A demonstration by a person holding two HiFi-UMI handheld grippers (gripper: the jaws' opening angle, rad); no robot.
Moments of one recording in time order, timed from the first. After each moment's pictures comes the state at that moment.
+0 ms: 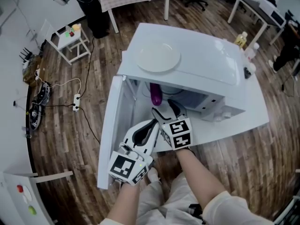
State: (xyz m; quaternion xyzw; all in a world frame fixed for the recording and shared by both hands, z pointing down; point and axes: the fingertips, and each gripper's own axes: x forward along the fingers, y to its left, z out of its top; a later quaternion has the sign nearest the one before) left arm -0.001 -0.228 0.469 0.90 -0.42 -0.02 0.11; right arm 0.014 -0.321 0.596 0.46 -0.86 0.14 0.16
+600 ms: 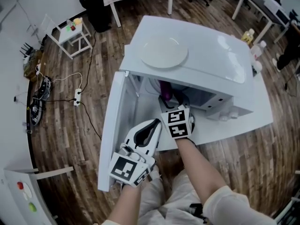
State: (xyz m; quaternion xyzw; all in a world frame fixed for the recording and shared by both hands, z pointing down) left arm -0.007 -0.230 0.479 0.90 -0.42 -0.02 0.12; right arm 0.022 -0.362 0.619 0.51 -0.83 0.09 0.22
